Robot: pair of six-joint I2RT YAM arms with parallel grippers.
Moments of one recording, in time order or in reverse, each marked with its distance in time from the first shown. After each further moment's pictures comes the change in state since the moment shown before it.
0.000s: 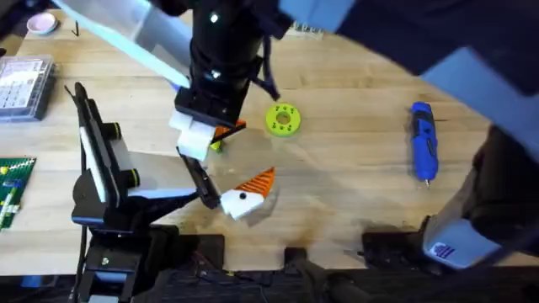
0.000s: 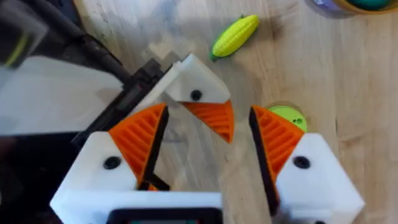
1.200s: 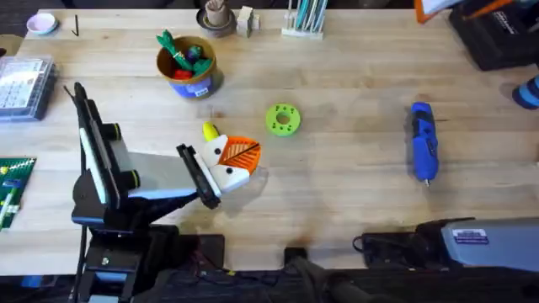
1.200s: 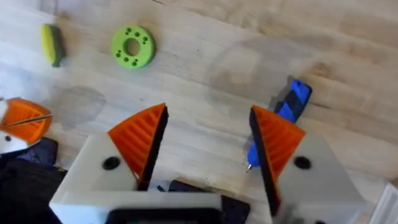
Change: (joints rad) left arm 0.000 0.000 0.000 0.000 0.001 0.007; right arm -0.920 -0.426 -0.084 -0.248 -0.069 0.134
